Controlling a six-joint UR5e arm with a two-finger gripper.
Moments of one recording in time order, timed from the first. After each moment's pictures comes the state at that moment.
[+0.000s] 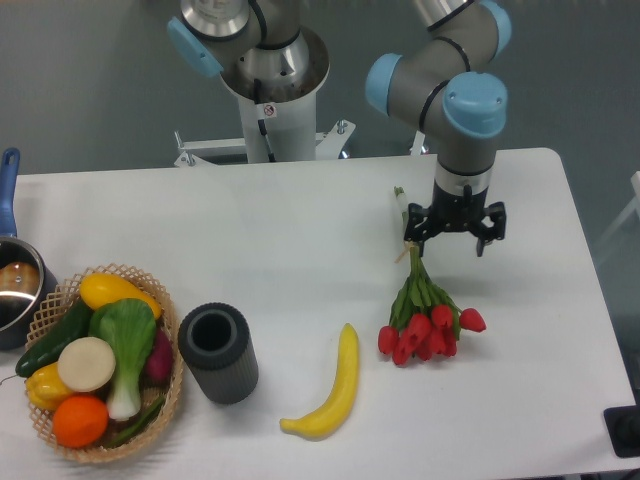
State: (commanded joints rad) arm 2.77 -1.85 -1.95 -0.75 1.44 0.70
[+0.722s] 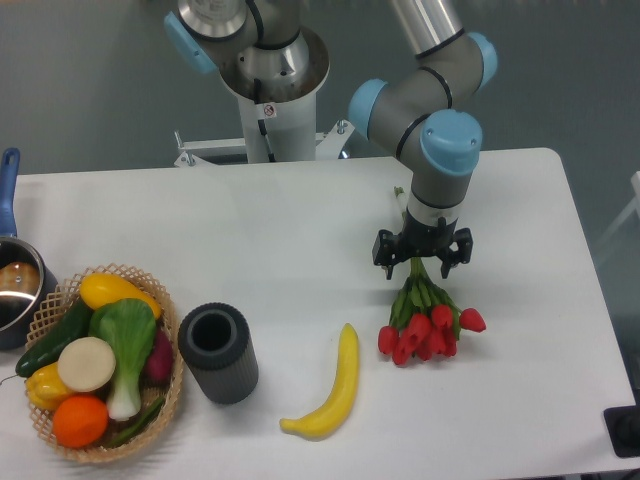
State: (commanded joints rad) arm 2.72 -1.95 -1.92 -0.75 1.44 0.68
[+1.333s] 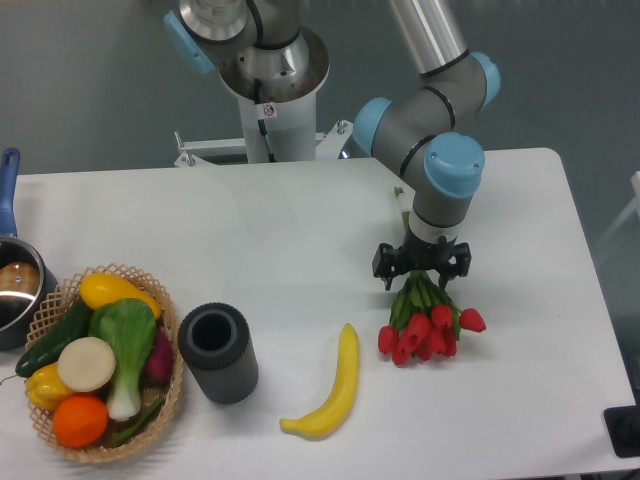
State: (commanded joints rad) arm 2.71 -2.01 -1.88 -0.75 1.44 0.68
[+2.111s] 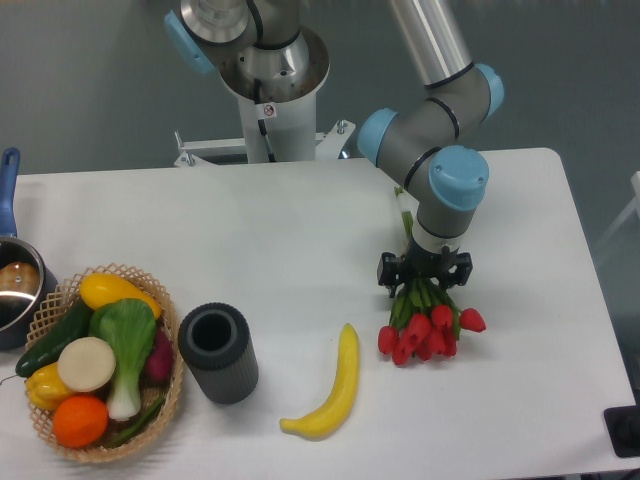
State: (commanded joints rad) arm 2.70 -2.02 -1.87 -0.75 1.44 0.68
